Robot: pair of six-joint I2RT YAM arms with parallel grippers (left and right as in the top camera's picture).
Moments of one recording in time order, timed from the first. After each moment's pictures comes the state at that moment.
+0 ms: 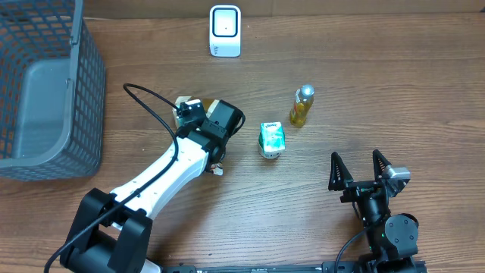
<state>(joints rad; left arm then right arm) -0.53 1.66 1.04 -0.68 -0.57 -0.78 0.19 0.01 0.02 -0.03 0.05 0.28</state>
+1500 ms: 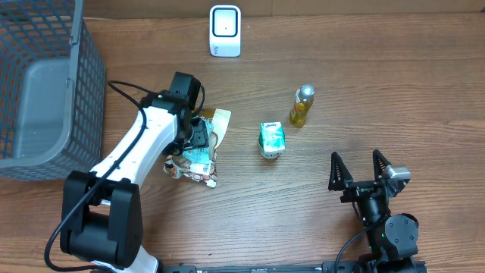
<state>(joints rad) -0.26 1.76 1.21 -0.90 -0.03 -0.44 0.19 0.01 0.02 -0.03 0.05 0.28</state>
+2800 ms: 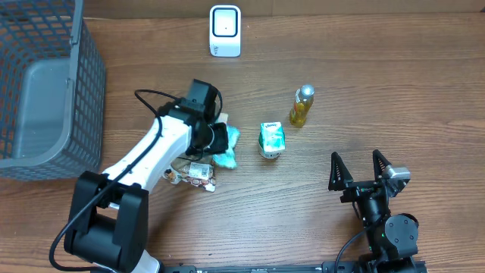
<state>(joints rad) -0.36 1.75 1.15 -0.76 0.21 -0.47 0.19 0.01 0.02 -0.03 0.05 0.28</state>
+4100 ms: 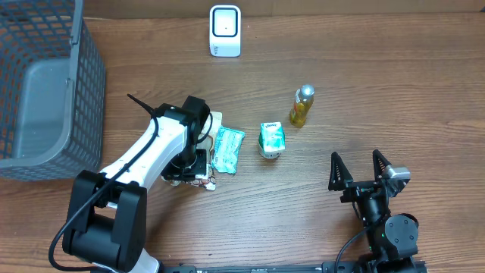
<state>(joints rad) -0.33 1.75 1.12 -1.10 -0.05 -0.37 0.19 0.01 0.02 -0.03 0.05 0.28</state>
